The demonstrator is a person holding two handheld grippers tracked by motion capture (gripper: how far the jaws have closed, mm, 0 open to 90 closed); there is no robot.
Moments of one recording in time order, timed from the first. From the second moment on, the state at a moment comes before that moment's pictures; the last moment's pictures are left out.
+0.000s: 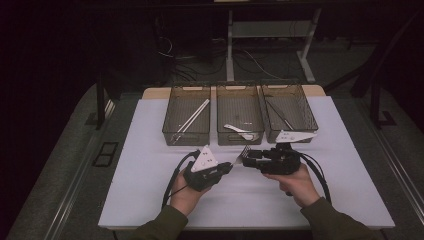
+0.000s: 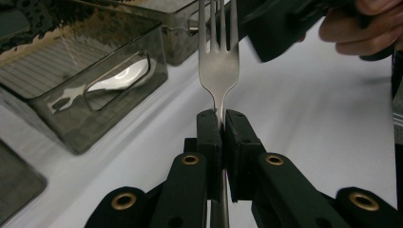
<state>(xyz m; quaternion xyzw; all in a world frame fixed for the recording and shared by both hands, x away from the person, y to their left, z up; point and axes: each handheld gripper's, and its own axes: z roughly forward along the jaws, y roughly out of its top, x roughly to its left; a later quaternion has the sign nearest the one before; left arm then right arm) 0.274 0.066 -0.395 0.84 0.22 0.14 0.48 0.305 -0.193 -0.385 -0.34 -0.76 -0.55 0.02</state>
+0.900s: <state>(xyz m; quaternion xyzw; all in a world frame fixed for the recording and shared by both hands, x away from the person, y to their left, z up) 0.275 0.085 -0.398 0.82 0.23 0.13 0.50 0.312 -0.217 -0.372 -0.35 -0.75 -0.56 -0.05</state>
